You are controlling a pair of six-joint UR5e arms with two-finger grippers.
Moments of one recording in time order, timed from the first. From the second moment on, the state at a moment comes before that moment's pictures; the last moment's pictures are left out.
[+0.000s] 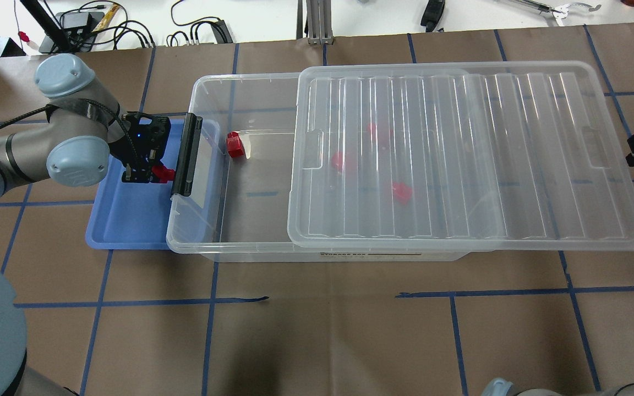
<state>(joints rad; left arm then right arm) -1.33 -1.96 -1.84 -0.91 1.55 1.89 0.95 -1.41 1.75 -1.88 -1.60 -0.58</state>
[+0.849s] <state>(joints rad) -1.33 -1.93 -1.82 -0.95 1.56 1.88 1.03 -1.42 1.77 -1.87 -1.60 -0.58</state>
